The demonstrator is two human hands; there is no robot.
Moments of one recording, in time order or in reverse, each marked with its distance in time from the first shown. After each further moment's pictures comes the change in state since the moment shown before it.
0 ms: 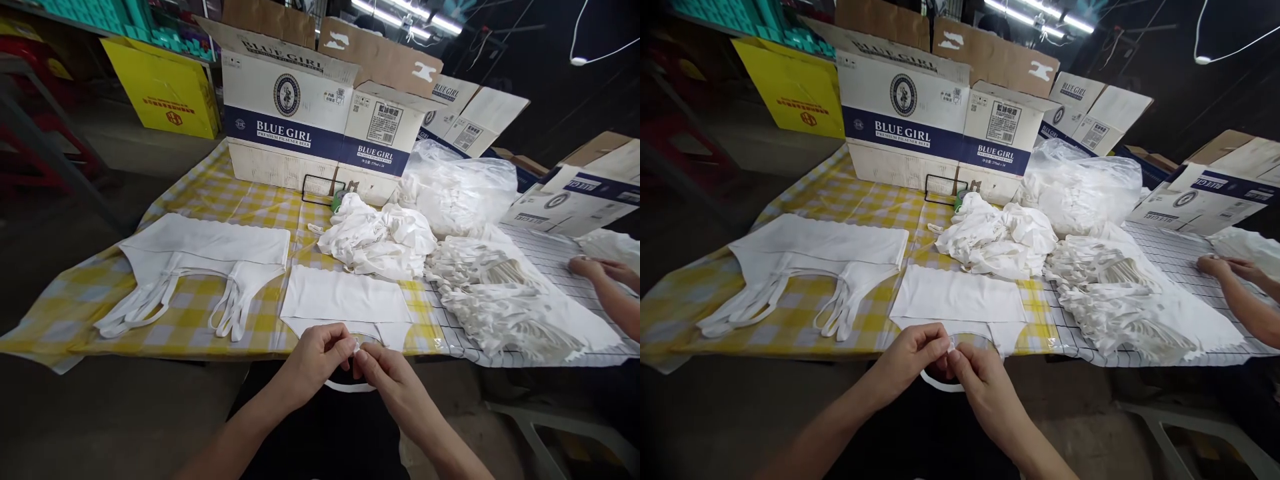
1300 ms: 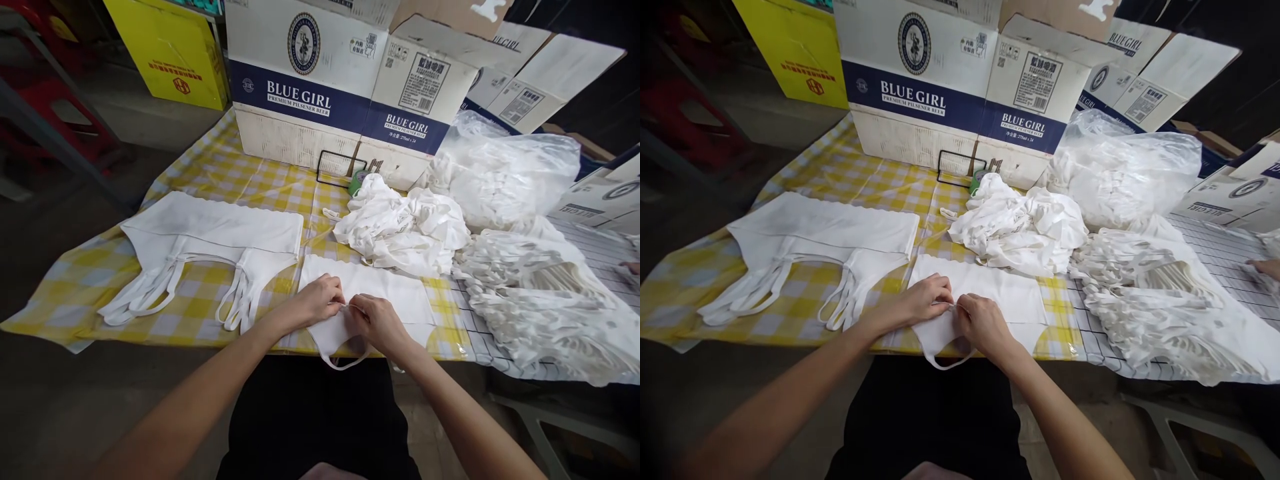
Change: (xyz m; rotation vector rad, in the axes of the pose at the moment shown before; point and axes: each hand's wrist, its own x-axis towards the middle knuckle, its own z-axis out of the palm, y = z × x) left_hand 0.082 -0.047 -0.081 0.893 -0.150 0.359; right_hand 0.108 0.054 -0.007 -0.755 0.009 -0.271
